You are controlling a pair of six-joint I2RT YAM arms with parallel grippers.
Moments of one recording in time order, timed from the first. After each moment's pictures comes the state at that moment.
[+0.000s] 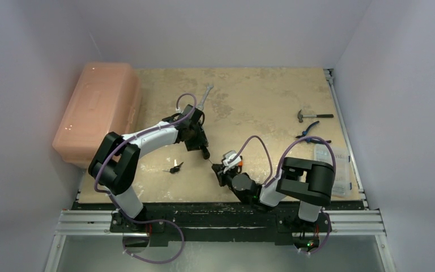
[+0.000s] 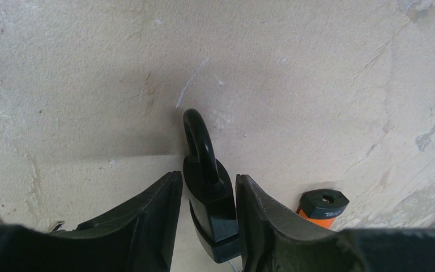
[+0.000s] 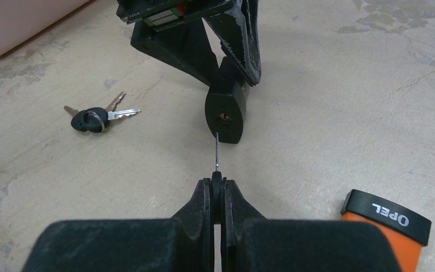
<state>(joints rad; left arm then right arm) -0.56 1.70 1.07 -0.43 -0.03 -0.90 1.24 1.75 0.35 1.21 0.61 0.27</state>
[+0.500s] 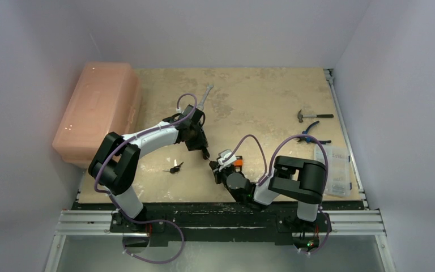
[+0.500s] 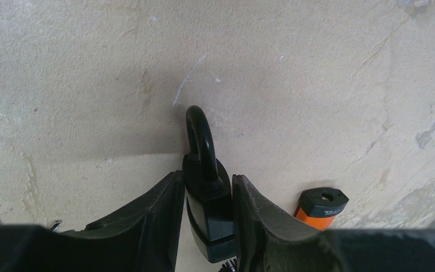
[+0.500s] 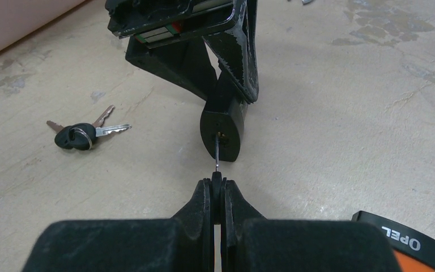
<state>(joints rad) -0.57 1.70 1.07 -0.43 -0.03 -0.90 1.24 1.83 0.43 1.22 0.66 0.23</state>
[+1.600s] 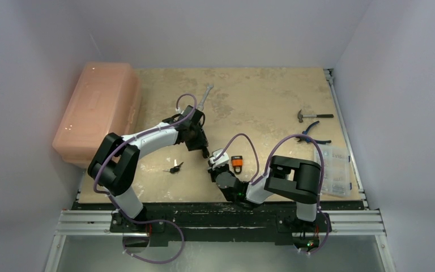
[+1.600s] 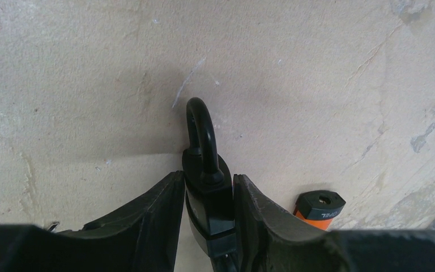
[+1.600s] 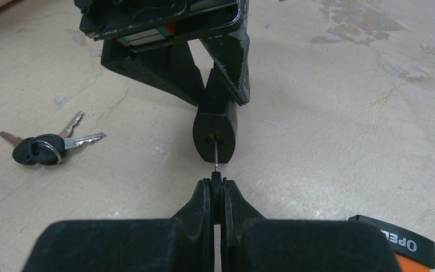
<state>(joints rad) -0.57 1.70 1.06 -0.42 -0.04 -0.91 1.25 1.88 0.55 1.07 0.80 0.21</state>
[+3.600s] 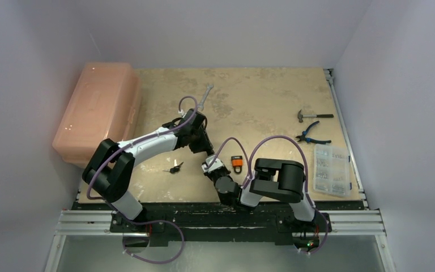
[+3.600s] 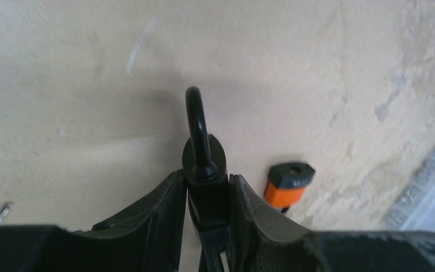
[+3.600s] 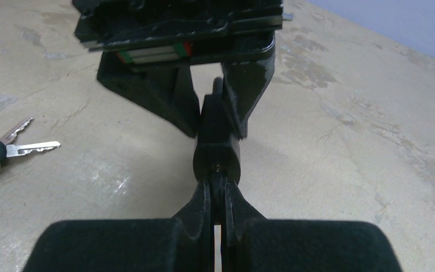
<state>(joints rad) -0.63 1.64 1.01 -0.38 -0.02 -0.95 1.29 2.02 0.59 1.33 0.97 -0.14</state>
